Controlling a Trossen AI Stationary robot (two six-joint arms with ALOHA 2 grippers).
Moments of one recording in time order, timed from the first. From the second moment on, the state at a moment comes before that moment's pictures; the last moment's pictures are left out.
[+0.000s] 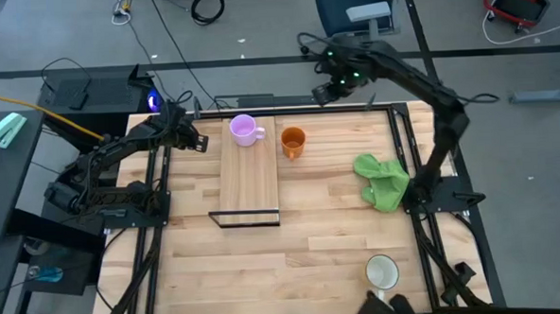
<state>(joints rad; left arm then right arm) 1.04 1.18 0.60 -0.44 0.09 -0.21 -0.71 1.74 1.88 -1.29 -0.07 0.37</state>
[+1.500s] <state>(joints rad) 1.03 1.18 0.60 -0.36 0.09 -0.14 -0.55 1.99 1.83 -1.14 -0.06 0.39</state>
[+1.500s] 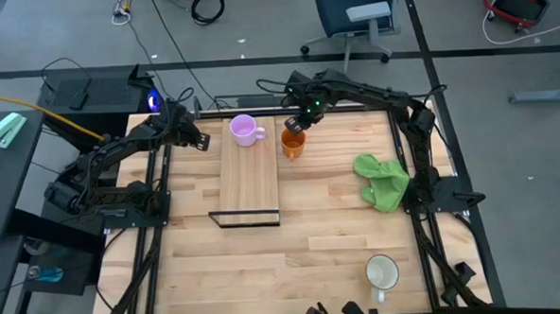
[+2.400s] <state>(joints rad) 1.03 1.18 0.60 -0.36 0.09 -0.14 -0.55 1.99 1.66 -0.96 -0.06 0.44</state>
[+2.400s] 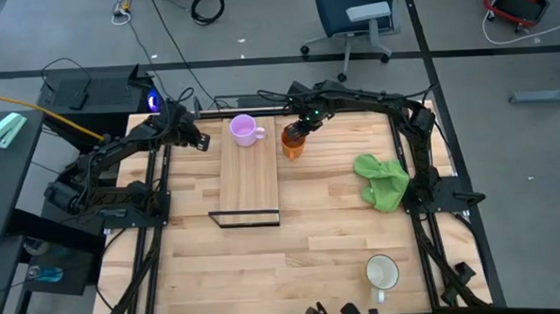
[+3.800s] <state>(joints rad) 1.03 1.18 0.60 -0.36 0.09 -0.12 -0.54 1.97 1.72 -0.99 -0.05 0.24</state>
